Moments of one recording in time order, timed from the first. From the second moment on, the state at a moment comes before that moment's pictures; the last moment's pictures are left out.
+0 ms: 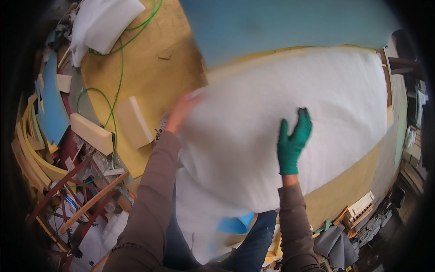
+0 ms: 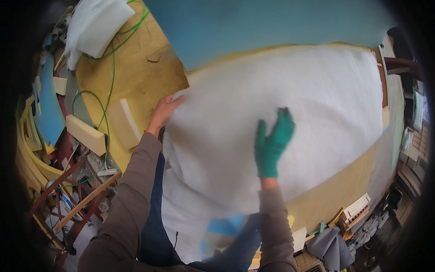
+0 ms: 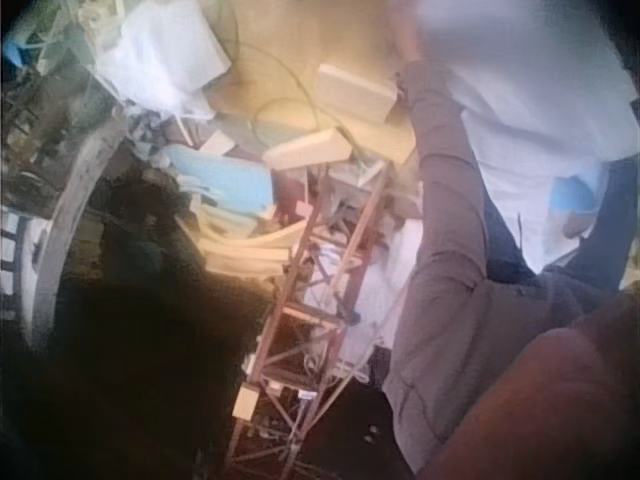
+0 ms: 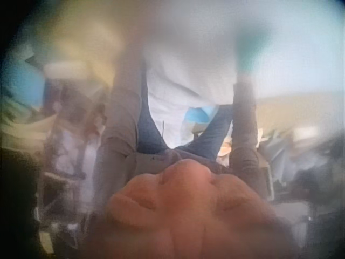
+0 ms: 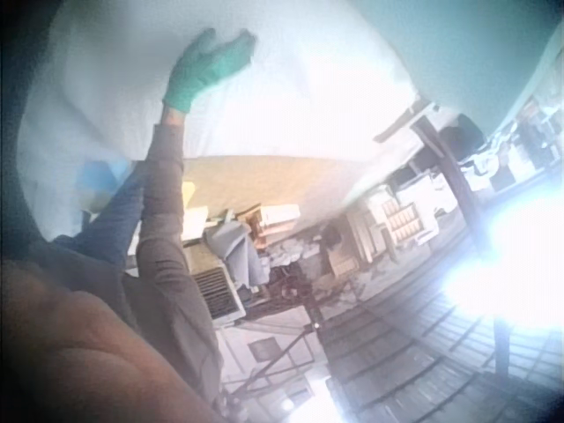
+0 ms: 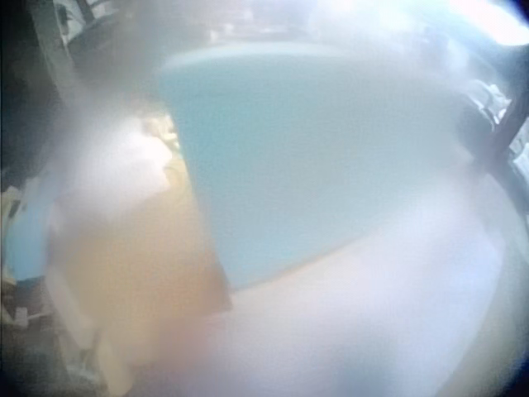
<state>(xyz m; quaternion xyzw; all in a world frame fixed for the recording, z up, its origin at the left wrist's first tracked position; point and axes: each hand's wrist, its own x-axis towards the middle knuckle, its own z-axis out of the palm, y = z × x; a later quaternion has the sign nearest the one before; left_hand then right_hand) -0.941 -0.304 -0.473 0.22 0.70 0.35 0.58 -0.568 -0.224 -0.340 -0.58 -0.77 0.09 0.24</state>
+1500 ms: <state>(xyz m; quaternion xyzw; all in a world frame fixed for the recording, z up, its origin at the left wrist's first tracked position) -0.824 -0.360 -0.416 0.49 0.52 0.01 0.70 -0.592 -0.293 -0.321 -0.50 -0.79 0.28 0.21</state>
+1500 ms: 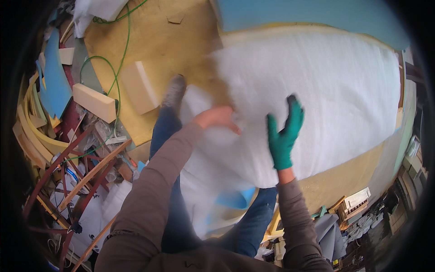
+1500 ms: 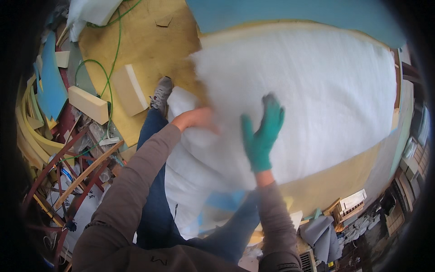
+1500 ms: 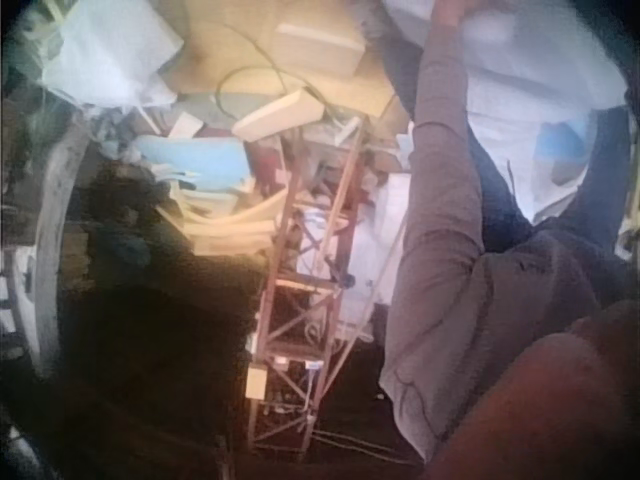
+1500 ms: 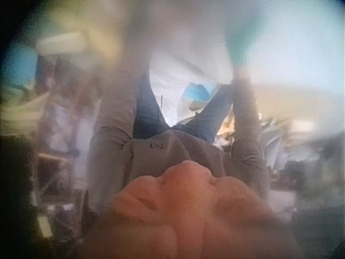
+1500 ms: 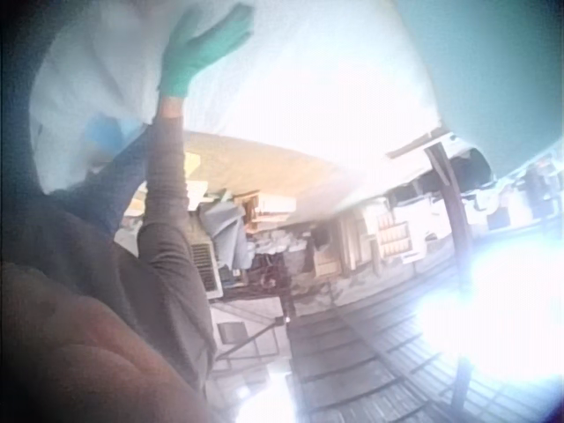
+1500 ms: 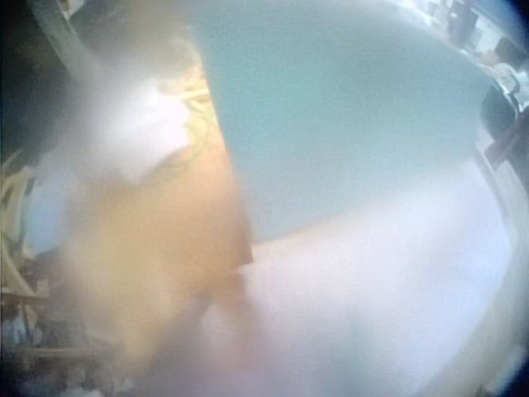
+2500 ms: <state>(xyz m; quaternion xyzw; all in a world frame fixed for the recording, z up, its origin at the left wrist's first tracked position) -0.644 -0.512 -0.436 0.48 0.33 -0.19 0.79 -0.435 -0.478 -0.369 -0.51 -0.80 0.32 0.05</state>
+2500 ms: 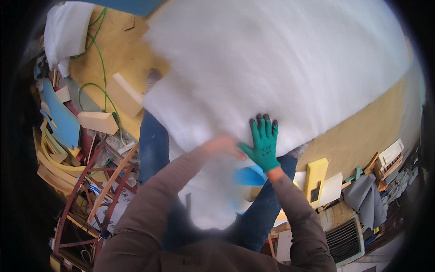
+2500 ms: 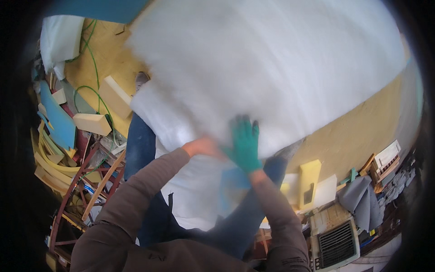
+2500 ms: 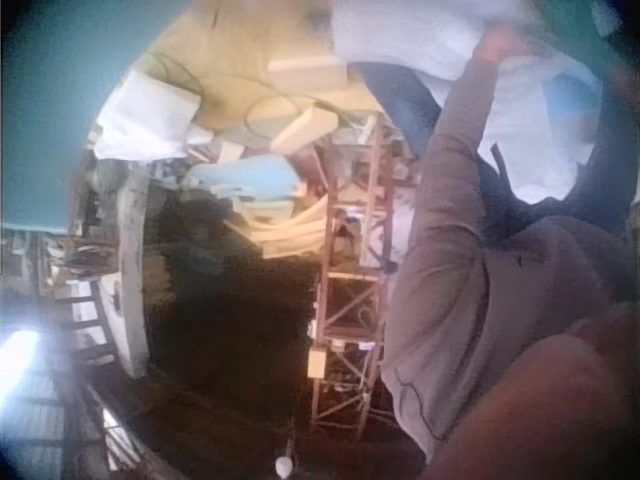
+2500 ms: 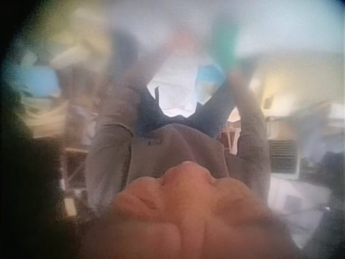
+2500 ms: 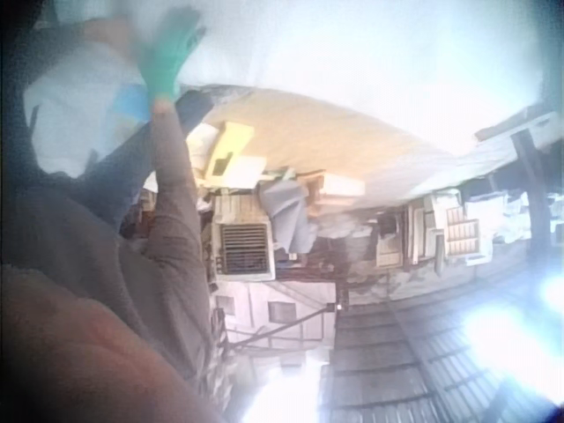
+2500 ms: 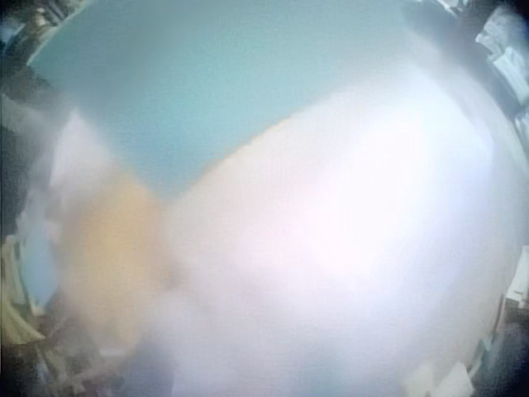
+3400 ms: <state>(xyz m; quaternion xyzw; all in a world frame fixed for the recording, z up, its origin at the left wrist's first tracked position) -0.429 -0.556 -0.228 0.55 0.50 -0.50 0.44 0.074 -0.431 -0.237 -0.66 -0.40 0.43 0.47</state>
